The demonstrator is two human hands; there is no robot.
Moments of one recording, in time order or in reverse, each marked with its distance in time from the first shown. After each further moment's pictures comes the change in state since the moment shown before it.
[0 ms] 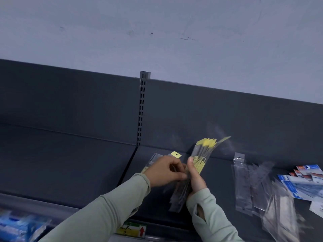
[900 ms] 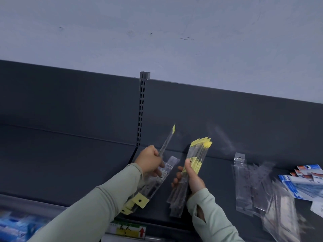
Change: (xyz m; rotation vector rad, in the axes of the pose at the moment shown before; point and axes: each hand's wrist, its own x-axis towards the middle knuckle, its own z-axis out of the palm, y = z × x) left_hand 0.009 -0.006 -0.031 -0.086 0.294 -0.456; right_hand 0.001 0.000 -0.002 -0.017 0.030 0.048
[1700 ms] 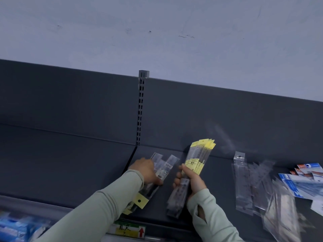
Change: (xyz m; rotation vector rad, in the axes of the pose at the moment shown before) left_hand 0.006 -0.021 0.000 0.891 -0.178 -0.021; right_hand 0.000 -0.001 -0.001 0.099 -0.023 0.089
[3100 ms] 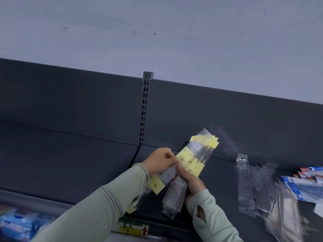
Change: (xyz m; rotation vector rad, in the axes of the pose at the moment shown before) left_hand -0.021 0.029 -0.018 -0.822 0.121 0.278; right_hand -0.003 0.011 0.003 -0.007 -0.098 -0.072
